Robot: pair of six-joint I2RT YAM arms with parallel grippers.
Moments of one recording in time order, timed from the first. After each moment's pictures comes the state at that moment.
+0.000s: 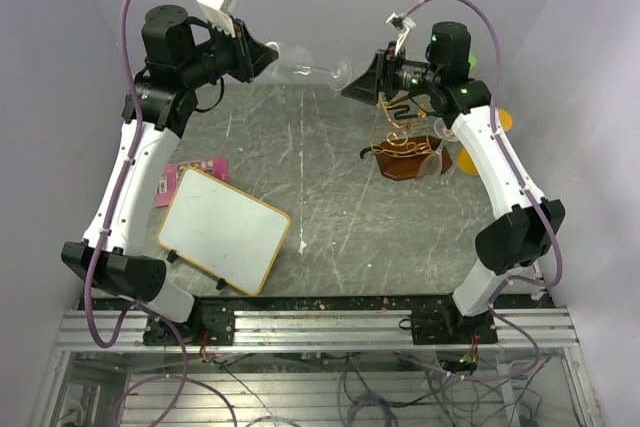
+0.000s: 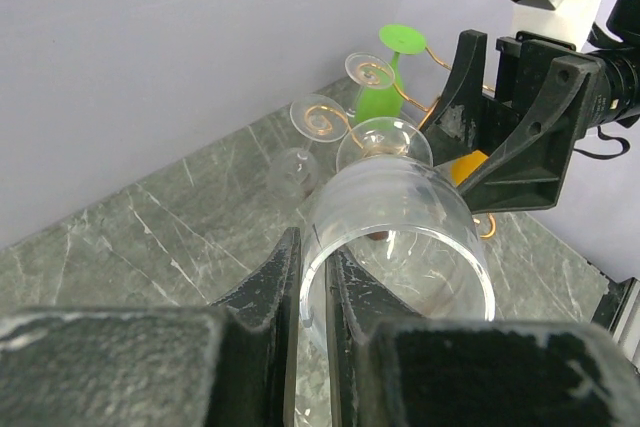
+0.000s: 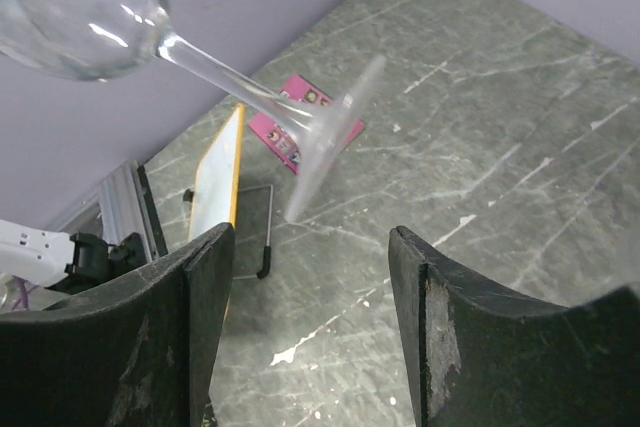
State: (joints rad) left arm -0.27 1.52 1.87 -0.41 0.54 -0.17; right arm 0.28 1.71 1.83 -0.41 -0.85 0.19
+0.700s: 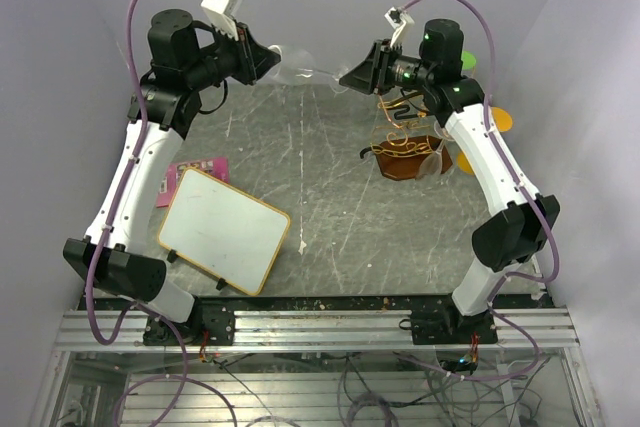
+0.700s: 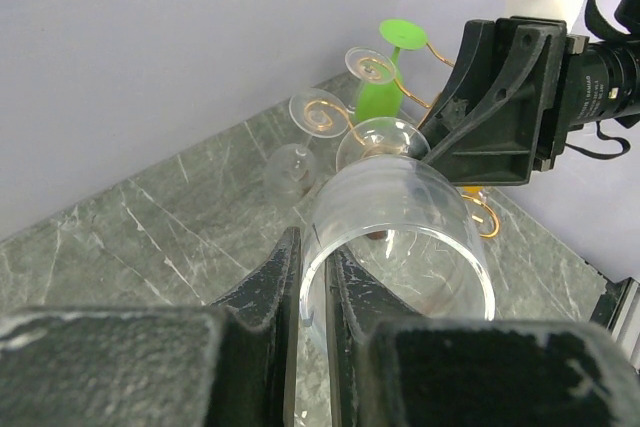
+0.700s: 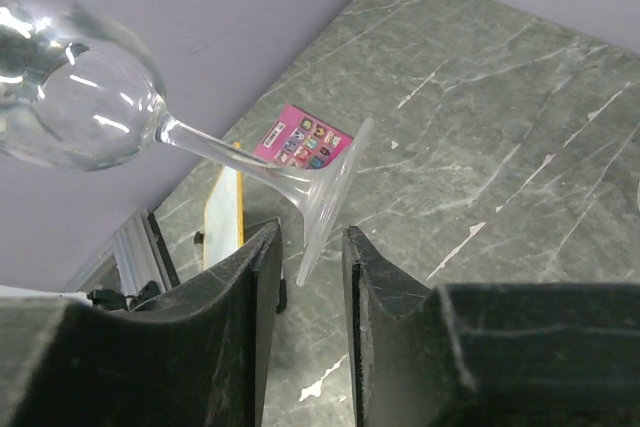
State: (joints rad) left arm -0.27 1.52 1.82 -0.36 0.55 -0.19; right arm 0.32 1.74 1.87 -0.37 -0.73 0.33
